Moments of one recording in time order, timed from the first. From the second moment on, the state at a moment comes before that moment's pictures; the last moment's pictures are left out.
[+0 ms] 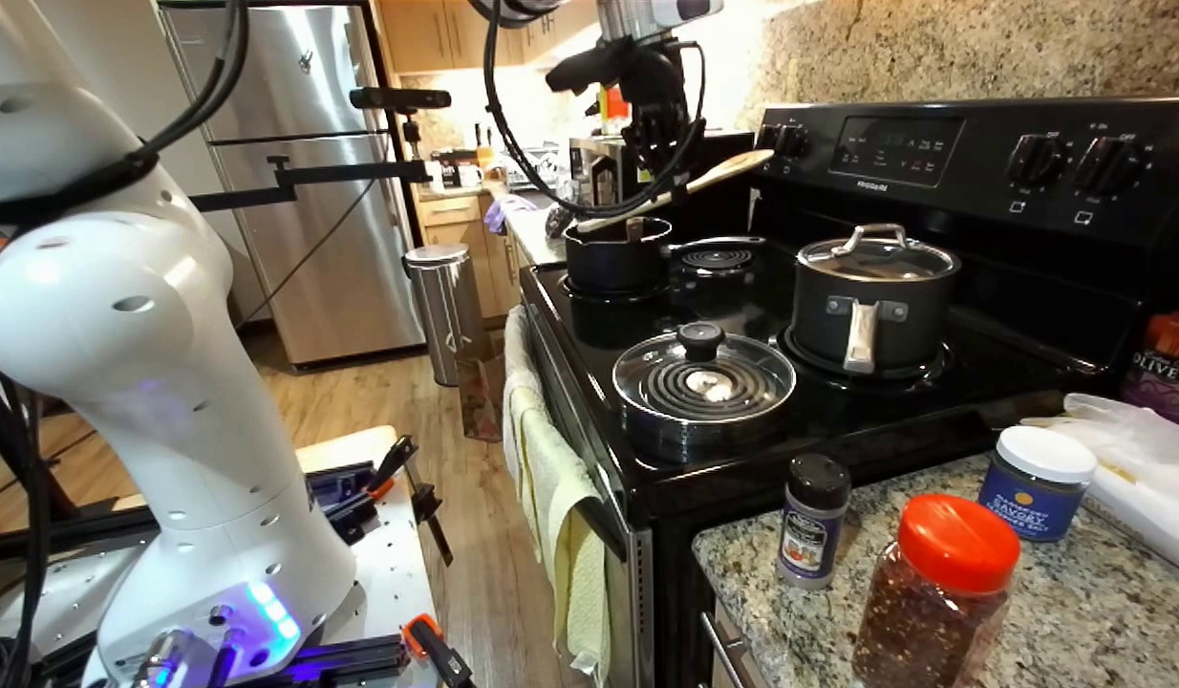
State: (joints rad) arm 0.06 -0.24 0.09 -2.25 -0.06 2.21 0.11
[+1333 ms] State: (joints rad) arm 0.07 0.03 0.11 -2.21 0.04 2.19 0.18
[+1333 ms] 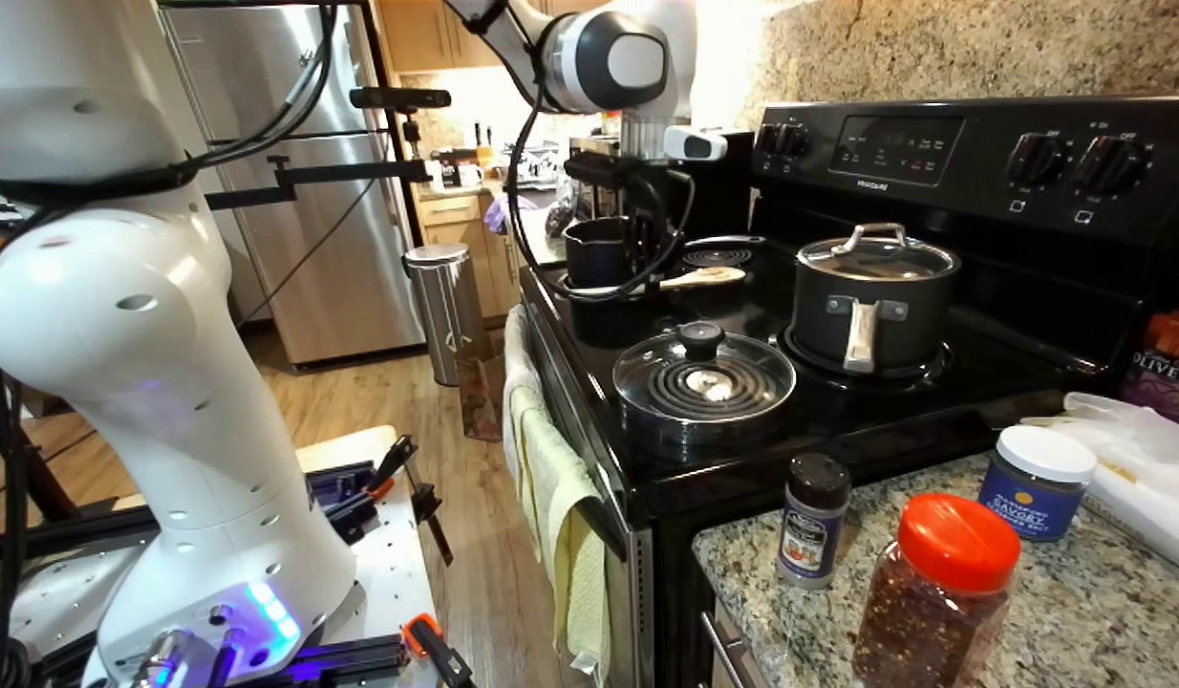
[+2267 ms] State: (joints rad) arm 0.07 0.20 0.09 -2.21 0.15 2.45 0.18
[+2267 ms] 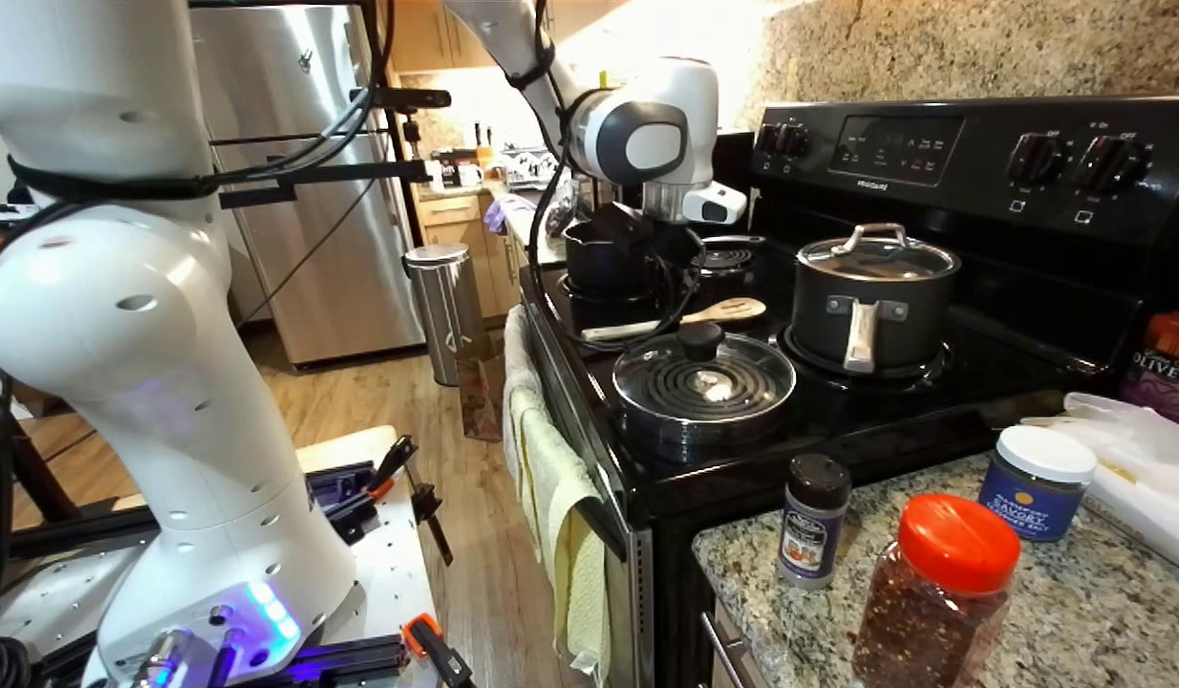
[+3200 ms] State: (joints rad) arm 0.09 0.16 0.05 -2.23 0.04 2.45 0.24
